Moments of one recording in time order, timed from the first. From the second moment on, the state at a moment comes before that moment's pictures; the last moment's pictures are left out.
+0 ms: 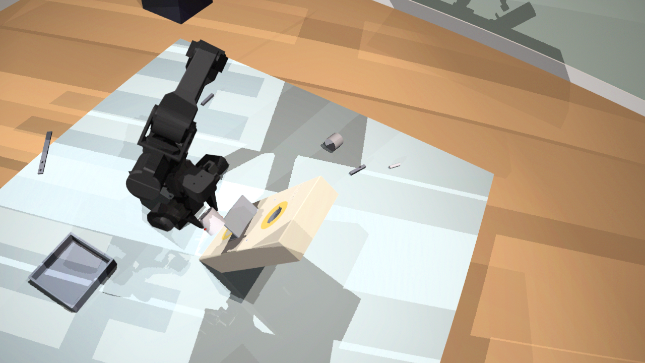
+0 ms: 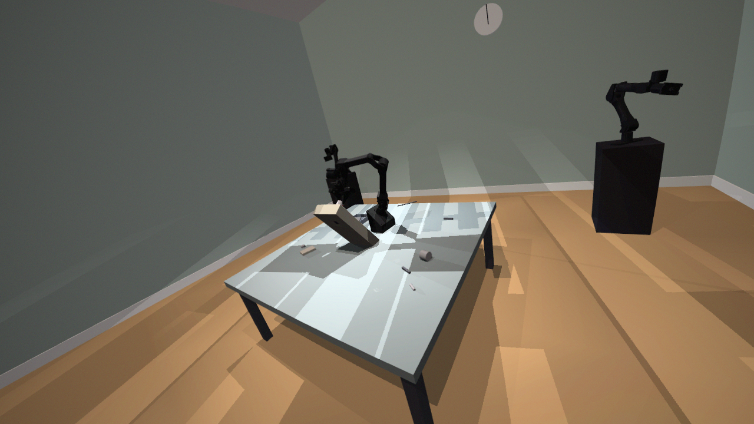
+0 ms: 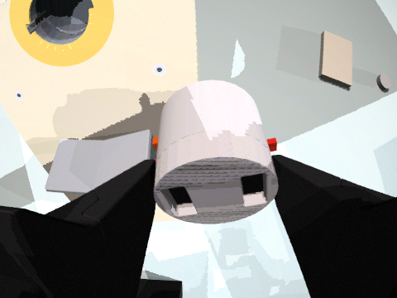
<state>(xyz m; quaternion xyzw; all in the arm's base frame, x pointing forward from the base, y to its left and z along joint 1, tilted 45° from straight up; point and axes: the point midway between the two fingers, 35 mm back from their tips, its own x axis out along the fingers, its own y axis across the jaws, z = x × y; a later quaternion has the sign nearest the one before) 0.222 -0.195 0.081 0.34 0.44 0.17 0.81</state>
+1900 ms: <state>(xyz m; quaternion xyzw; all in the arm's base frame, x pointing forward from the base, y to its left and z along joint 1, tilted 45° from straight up) -0.038 -0.238 -0.149 0.58 0.53 -0.47 0.41</state>
